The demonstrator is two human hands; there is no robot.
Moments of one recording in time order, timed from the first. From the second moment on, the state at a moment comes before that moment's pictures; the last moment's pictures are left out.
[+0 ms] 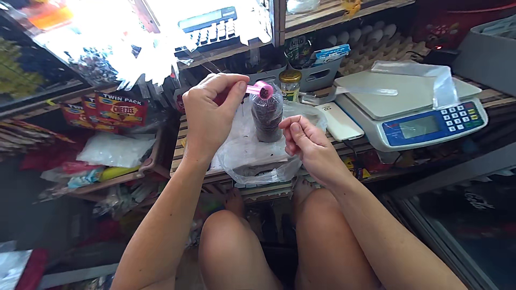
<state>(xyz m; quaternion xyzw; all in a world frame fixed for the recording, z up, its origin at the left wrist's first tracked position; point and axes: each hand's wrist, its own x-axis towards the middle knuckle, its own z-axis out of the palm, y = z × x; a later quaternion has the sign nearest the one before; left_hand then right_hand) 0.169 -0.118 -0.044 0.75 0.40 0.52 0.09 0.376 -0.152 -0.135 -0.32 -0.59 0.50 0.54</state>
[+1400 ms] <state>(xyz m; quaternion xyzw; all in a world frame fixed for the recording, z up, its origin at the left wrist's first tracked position) 0.206 -0.169 -0.050 0.82 0.30 0.49 -0.08 0.377 -0.159 -0.134 -0.32 -0.65 0.43 0.53</state>
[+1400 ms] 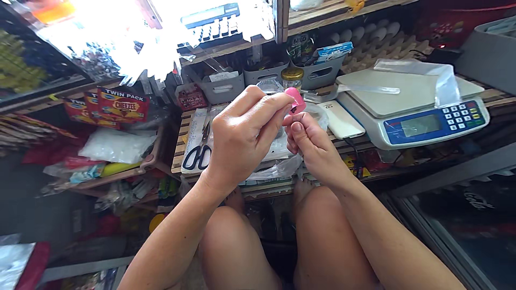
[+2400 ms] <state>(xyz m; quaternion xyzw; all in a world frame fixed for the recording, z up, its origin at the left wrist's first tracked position) 0.200 -0.157 -0.052 0.78 0.33 0.53 0.00 0.377 -0.158 -0.134 -0.30 -0.63 0.47 0.54</state>
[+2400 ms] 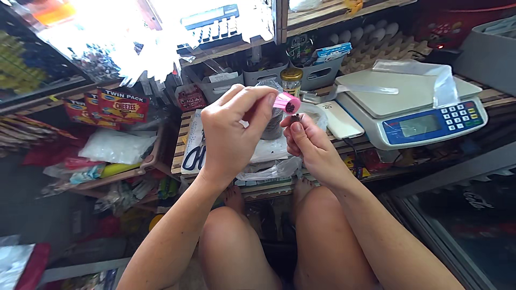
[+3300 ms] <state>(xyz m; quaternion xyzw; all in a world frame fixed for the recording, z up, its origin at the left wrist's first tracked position) 0.180 -0.128 -0.060 0.75 0.37 0.55 -0.05 0.382 -0.154 -0.136 -0.26 -0.56 0.54 0.58</state>
